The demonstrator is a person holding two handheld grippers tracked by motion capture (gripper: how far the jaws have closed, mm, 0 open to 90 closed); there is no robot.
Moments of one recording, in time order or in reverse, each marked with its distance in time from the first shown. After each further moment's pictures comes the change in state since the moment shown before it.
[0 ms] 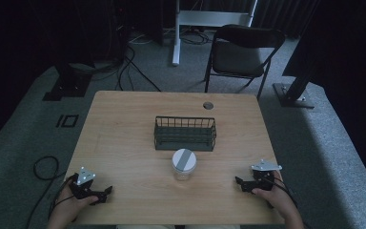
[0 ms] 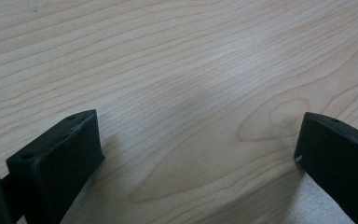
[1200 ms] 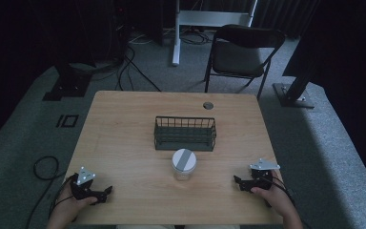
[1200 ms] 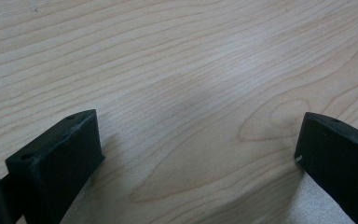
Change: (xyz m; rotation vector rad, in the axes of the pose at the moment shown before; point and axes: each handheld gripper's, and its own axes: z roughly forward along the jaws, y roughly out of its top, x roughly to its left) left arm 0.000 0.000 0.000 0.000 0.001 -0.002; right arm 0.004 0.004 0.003 -0.006 -0.005 -0.001
